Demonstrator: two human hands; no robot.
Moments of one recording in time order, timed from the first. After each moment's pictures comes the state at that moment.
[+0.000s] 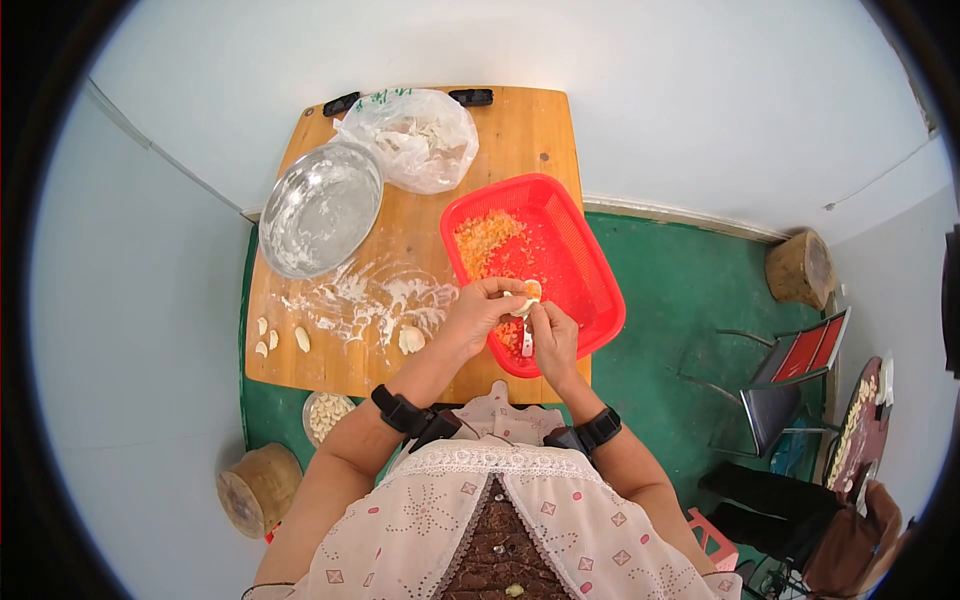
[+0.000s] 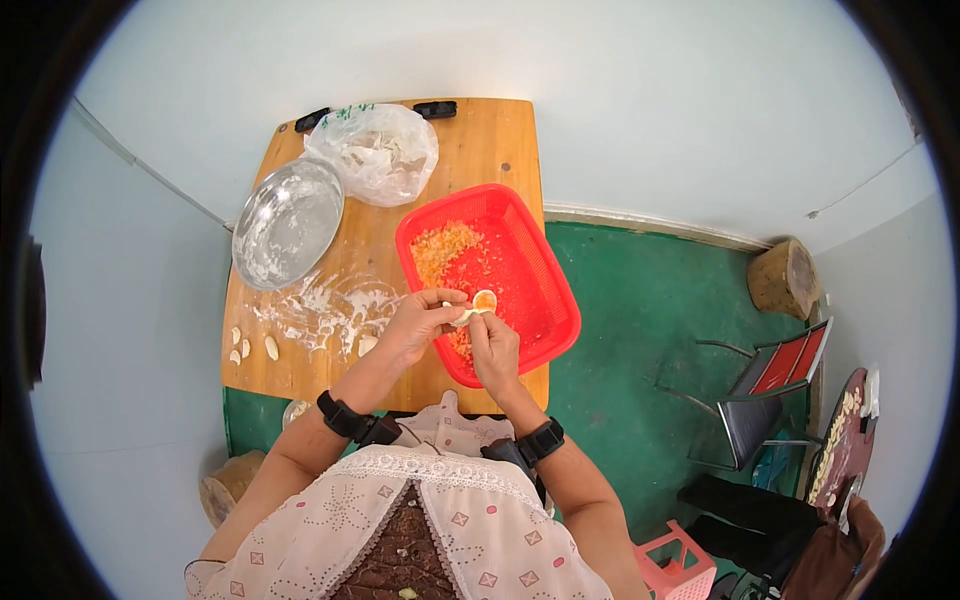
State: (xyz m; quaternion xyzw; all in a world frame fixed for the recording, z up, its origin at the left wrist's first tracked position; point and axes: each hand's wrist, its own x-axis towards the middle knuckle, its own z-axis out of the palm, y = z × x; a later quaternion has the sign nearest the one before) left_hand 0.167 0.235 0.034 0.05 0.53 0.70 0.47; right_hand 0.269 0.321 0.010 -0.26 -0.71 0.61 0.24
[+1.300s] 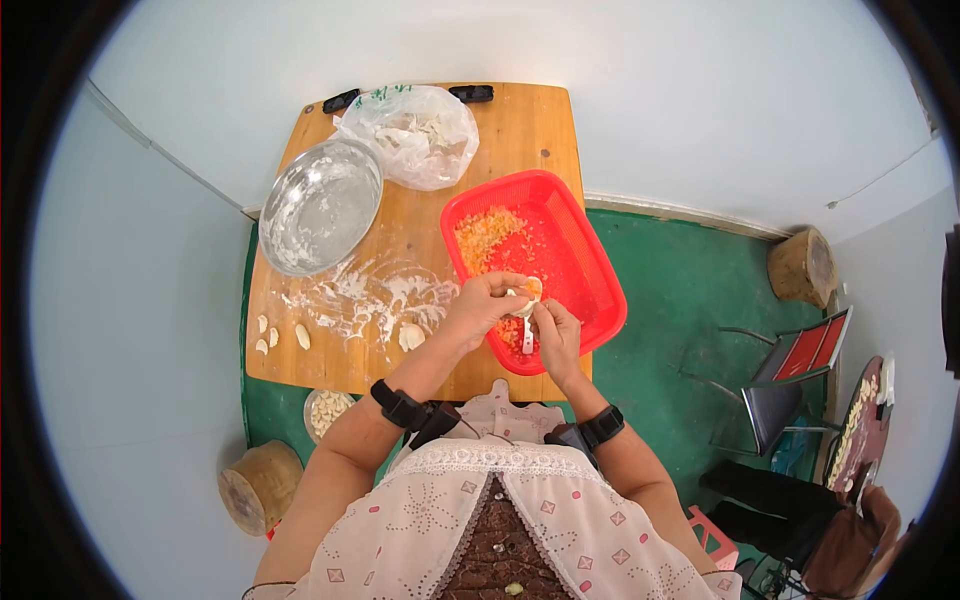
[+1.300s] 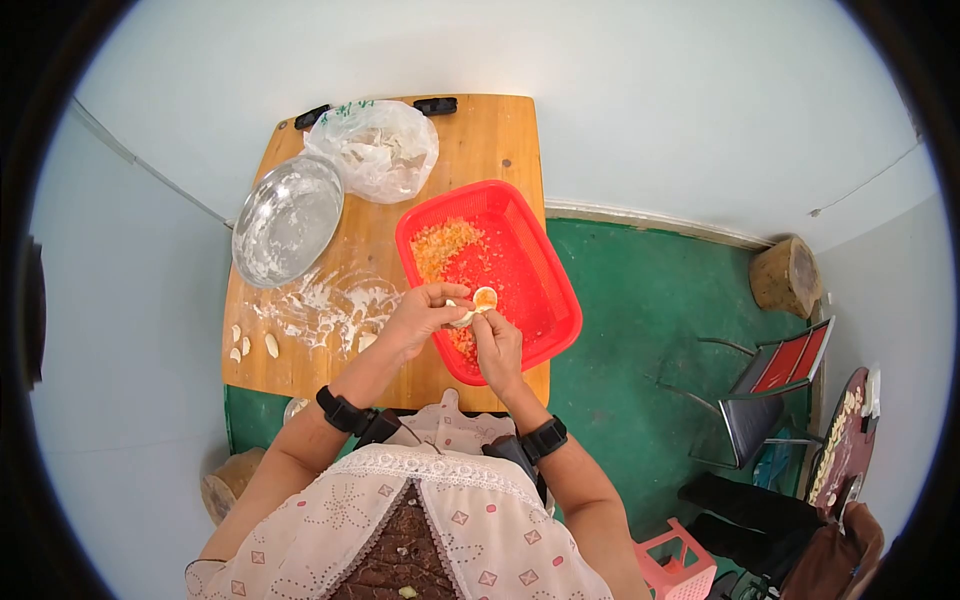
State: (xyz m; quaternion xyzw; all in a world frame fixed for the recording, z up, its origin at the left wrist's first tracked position) left_hand 0.162 0.237 0.031 0.12 0.57 0.66 0.47; right_hand 0.273 0.328 0.002 -0.25 -0.68 0.66 0.21
